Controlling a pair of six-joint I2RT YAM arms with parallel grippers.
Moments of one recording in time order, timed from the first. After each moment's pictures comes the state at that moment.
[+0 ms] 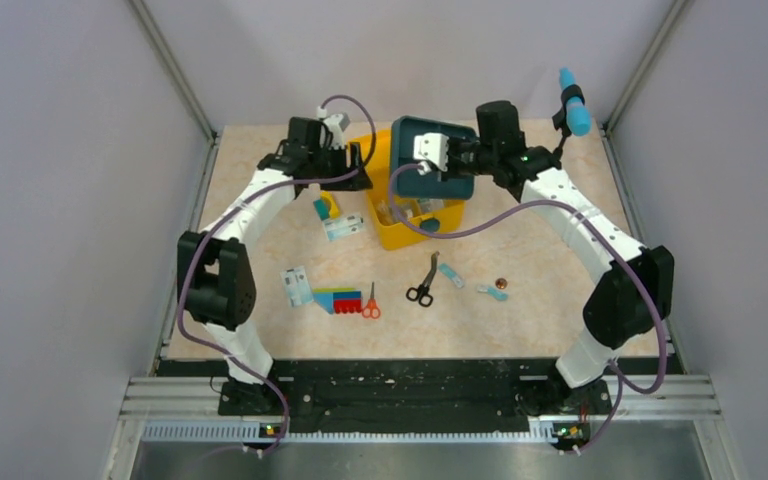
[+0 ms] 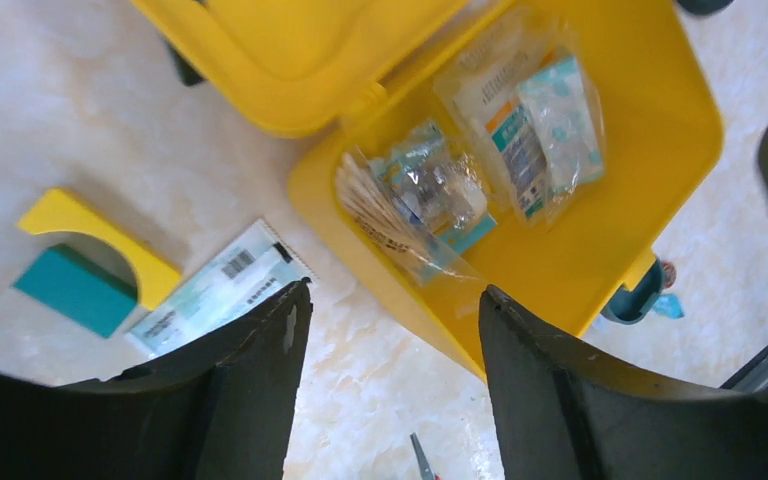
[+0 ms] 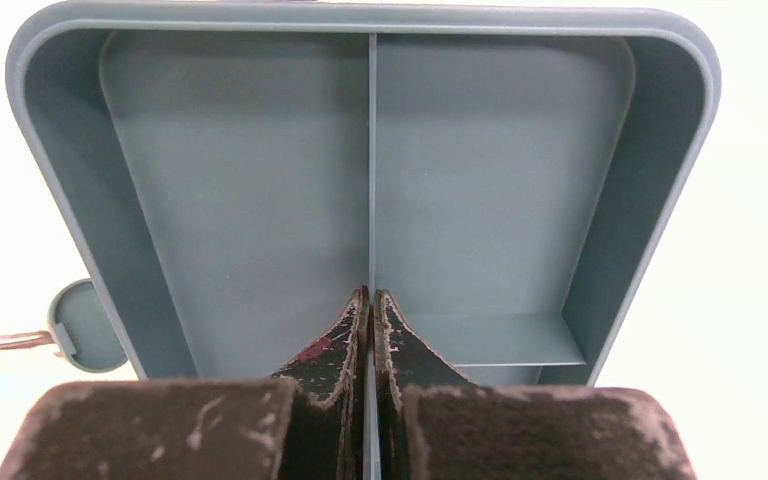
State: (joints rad) left arm -0.29 1.79 1.50 -0.44 0.37 -0.23; right arm 0.45 1.63 1.55 -0.43 -0.55 -1.09
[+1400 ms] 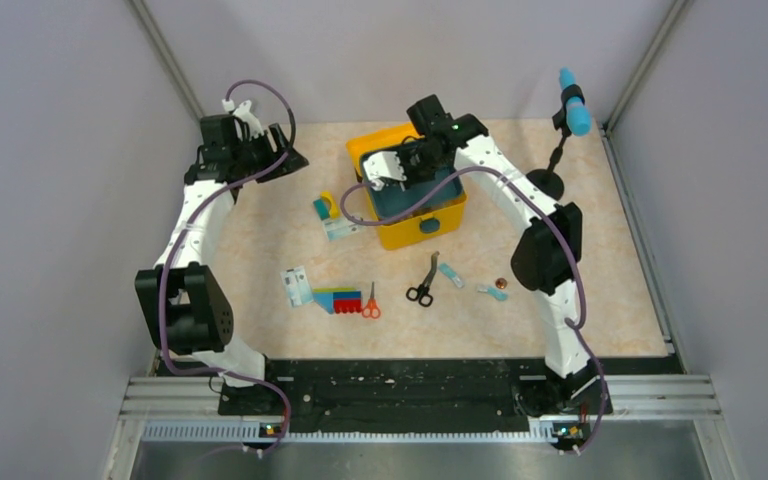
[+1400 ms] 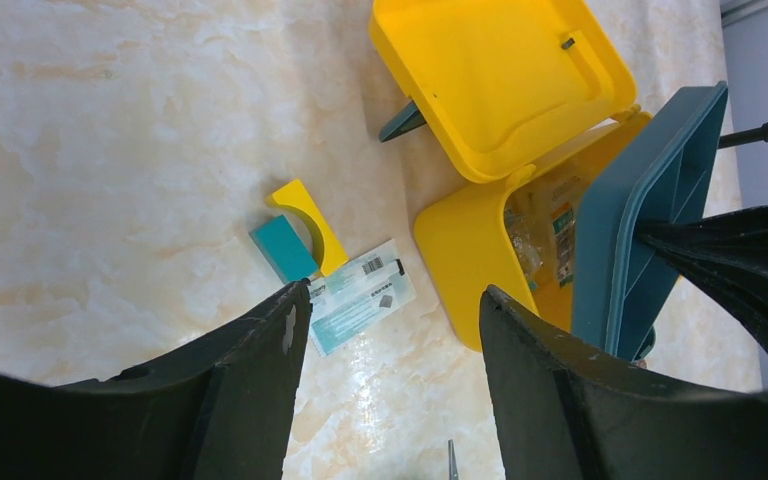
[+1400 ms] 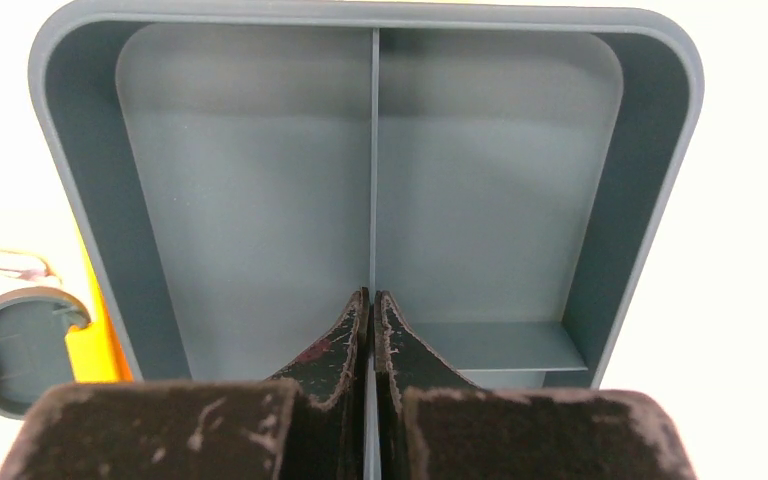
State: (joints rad) left arm 0.08 1.59 1.41 -0.39 0.49 -0.31; right arm 0.58 2.18 2.23 -1.04 -0.39 -1.40
